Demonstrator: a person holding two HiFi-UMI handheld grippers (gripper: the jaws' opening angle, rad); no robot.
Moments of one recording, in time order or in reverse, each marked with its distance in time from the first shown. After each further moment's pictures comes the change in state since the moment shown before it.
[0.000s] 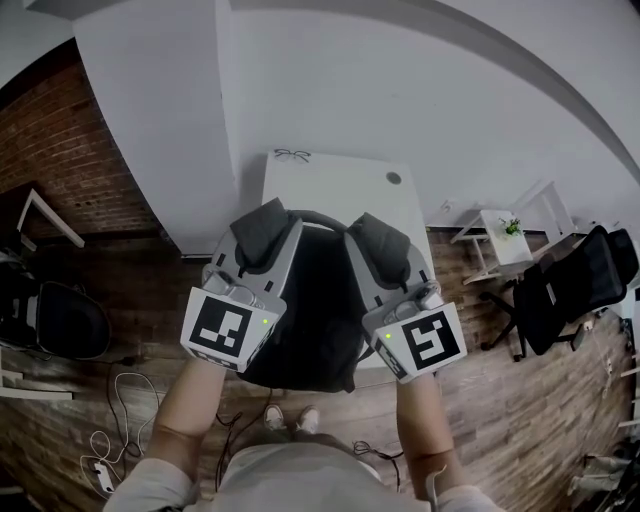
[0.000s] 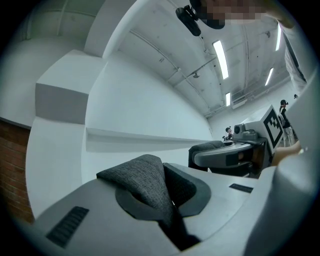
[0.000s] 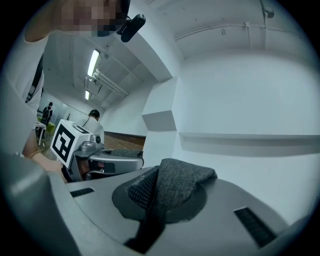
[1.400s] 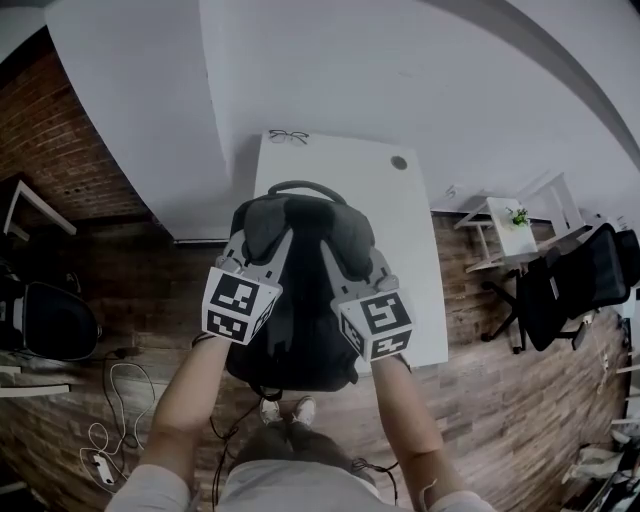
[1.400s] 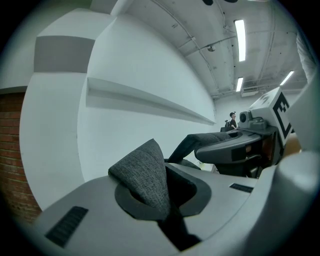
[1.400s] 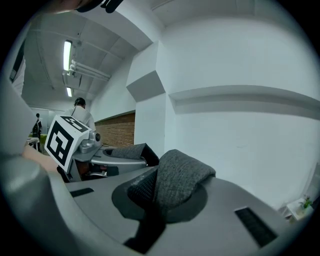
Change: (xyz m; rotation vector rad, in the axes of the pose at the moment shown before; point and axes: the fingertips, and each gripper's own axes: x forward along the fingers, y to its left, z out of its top) left arm 0.061 0.032 -0.192 -0.102 0.335 -0.009; right arm 0.069 -0.026 -0.174 0.181 0.273 -0.036
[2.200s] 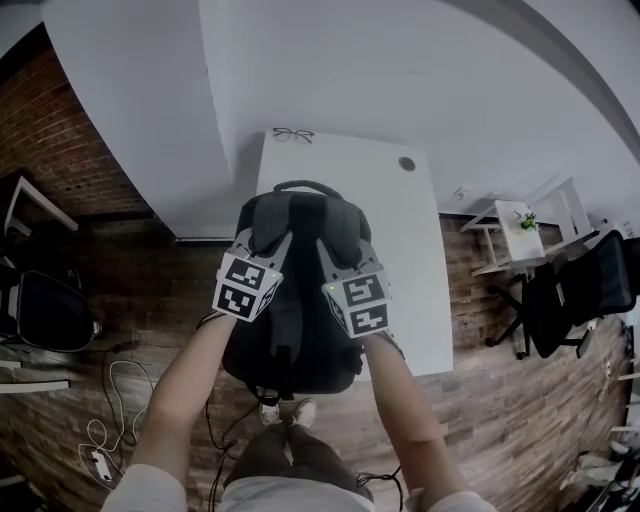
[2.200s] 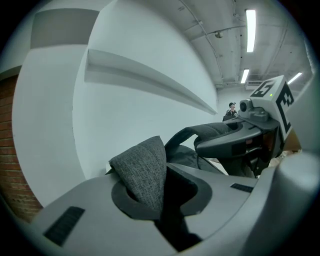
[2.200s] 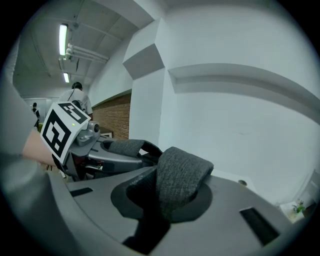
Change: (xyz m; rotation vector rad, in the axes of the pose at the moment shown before) left arm 0.068 0.032 -0.093 -0.033 0.162 -0.009; right arm 0.070 -0.038 -0.080 -0.051 0.163 -0.015
